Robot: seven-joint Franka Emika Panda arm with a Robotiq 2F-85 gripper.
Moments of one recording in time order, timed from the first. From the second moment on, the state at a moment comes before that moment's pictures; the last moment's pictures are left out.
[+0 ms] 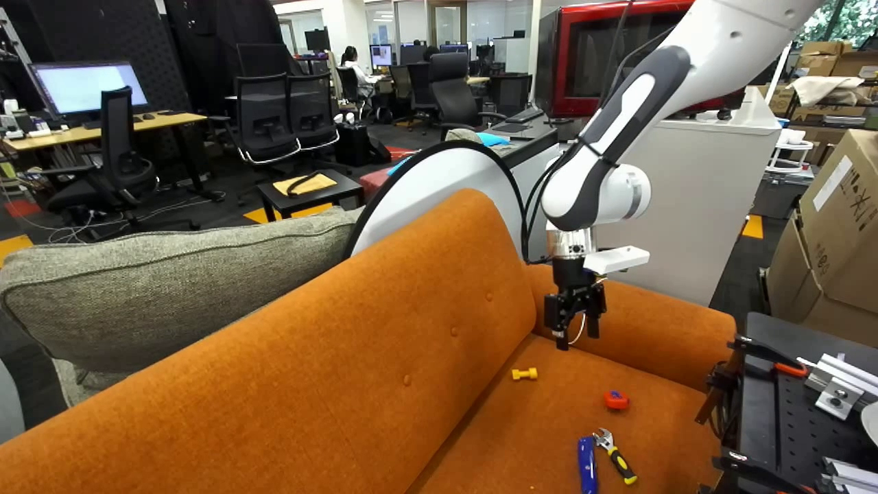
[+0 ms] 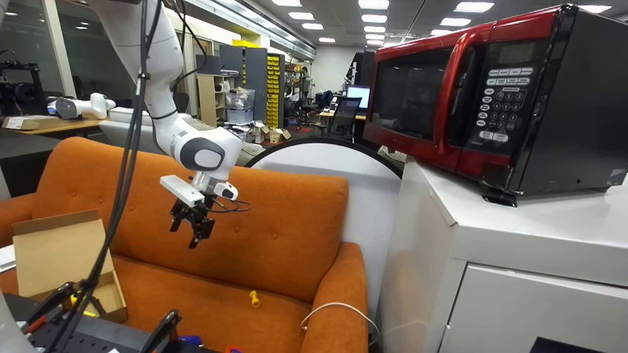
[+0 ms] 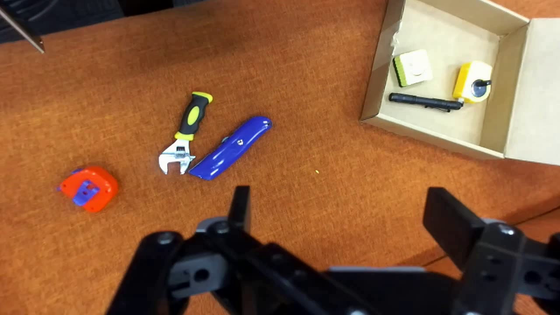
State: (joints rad) arm -0.04 0.51 0.01 -2.24 0.44 2.36 -0.12
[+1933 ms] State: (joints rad) arm -0.18 1.15 0.11 -1.84 0.52 2.35 -0.07
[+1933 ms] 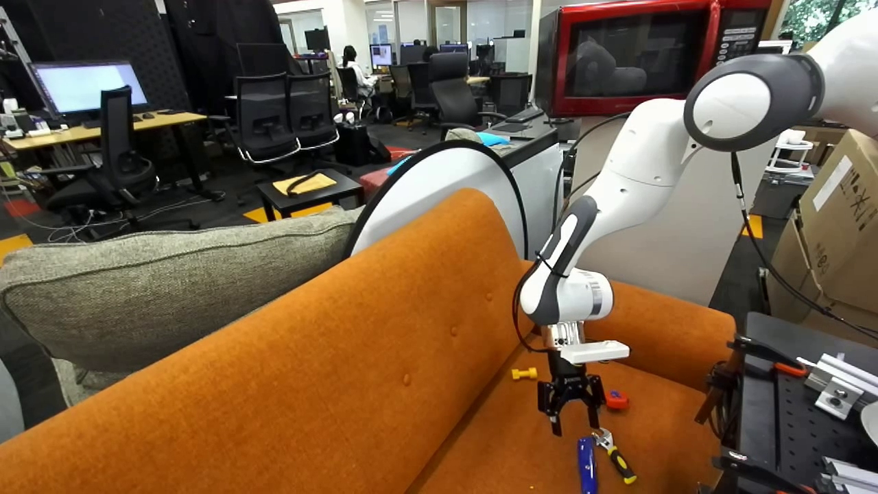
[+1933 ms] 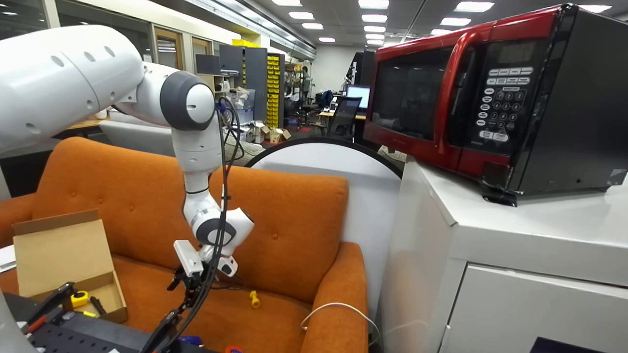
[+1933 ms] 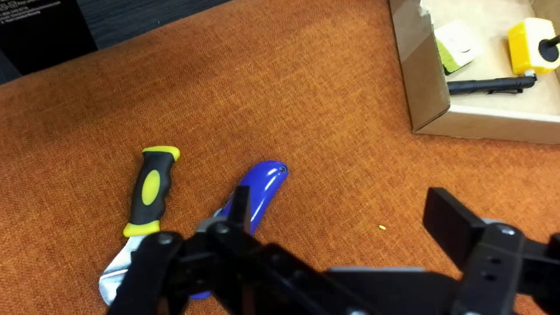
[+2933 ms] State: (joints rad) arm -0.19 1.40 0.11 -1.70 0.53 2.49 0.15
